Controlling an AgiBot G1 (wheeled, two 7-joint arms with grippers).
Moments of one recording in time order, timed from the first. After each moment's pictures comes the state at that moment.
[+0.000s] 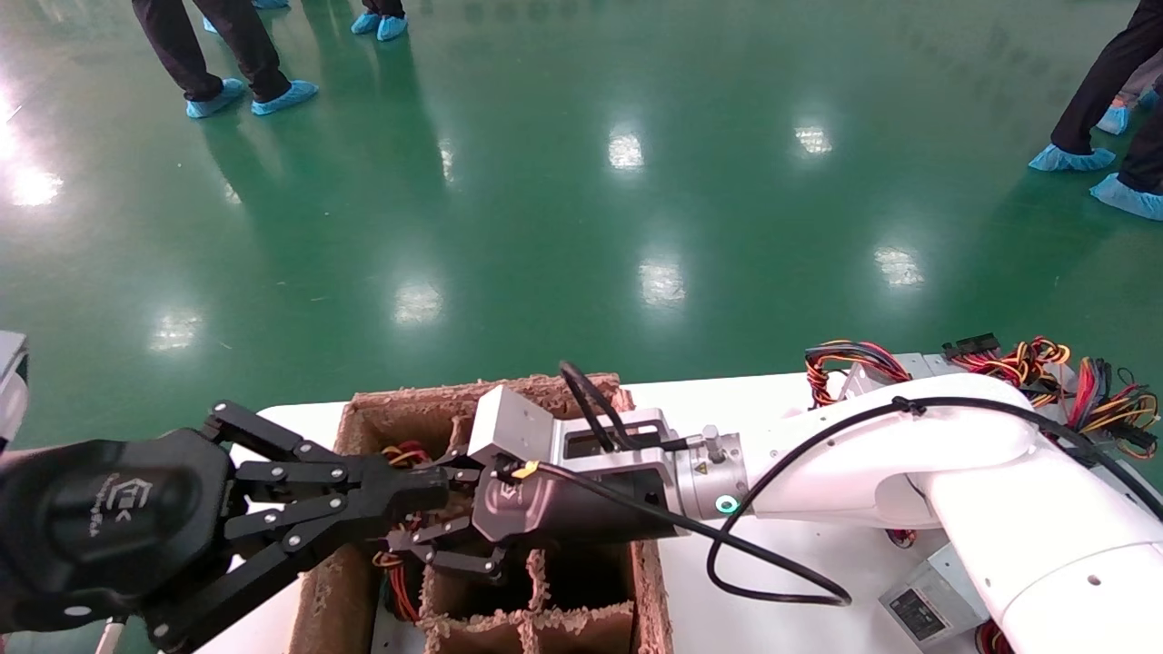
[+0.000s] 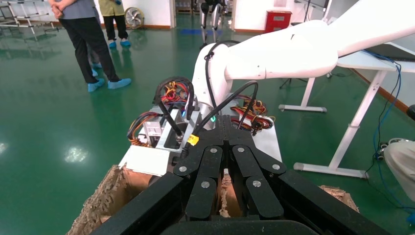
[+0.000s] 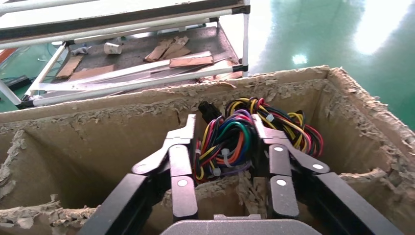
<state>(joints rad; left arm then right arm) -1.10 0.56 0.41 -1.26 0.63 1.44 -0.11 1.41 -1.31 -0.63 0.56 -1.23 -1.36 -0.11</state>
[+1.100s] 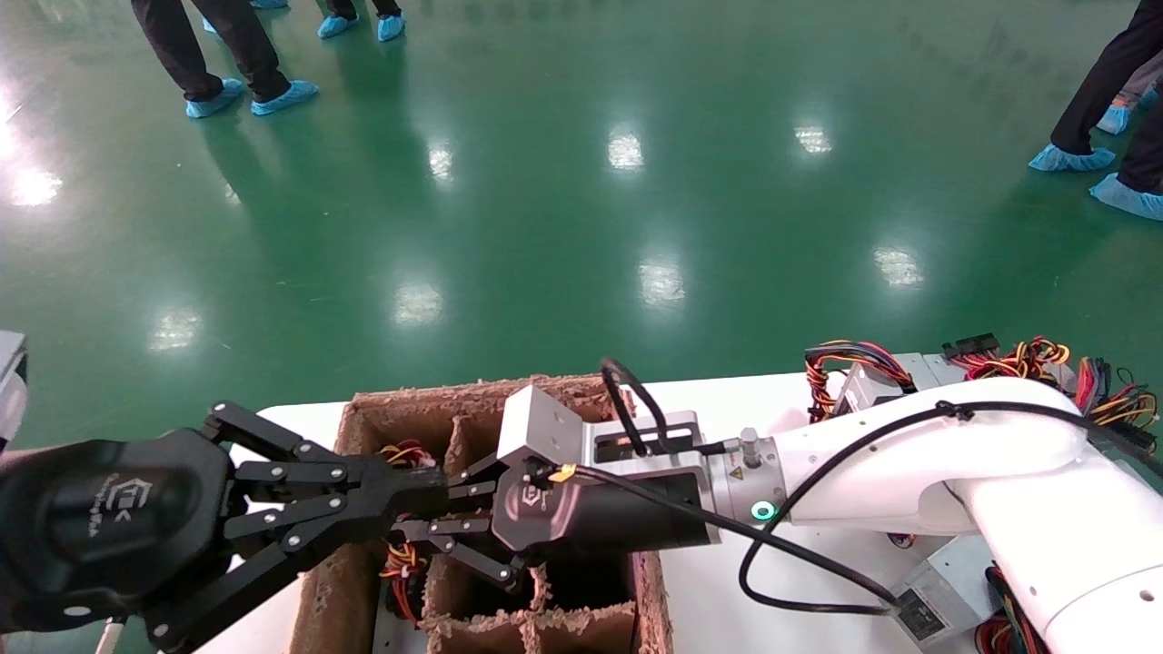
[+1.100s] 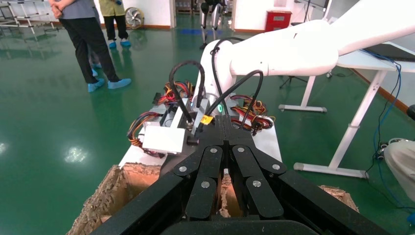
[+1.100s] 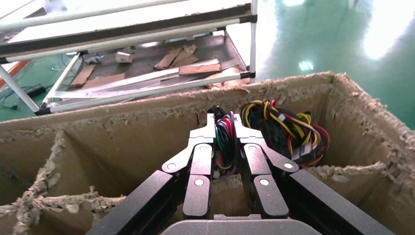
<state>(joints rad) -1.10 0.56 0.41 -1.26 0.63 1.44 -0.11 1.40 -1.27 -0.62 0.60 -1.20 -1.41 -0.08</state>
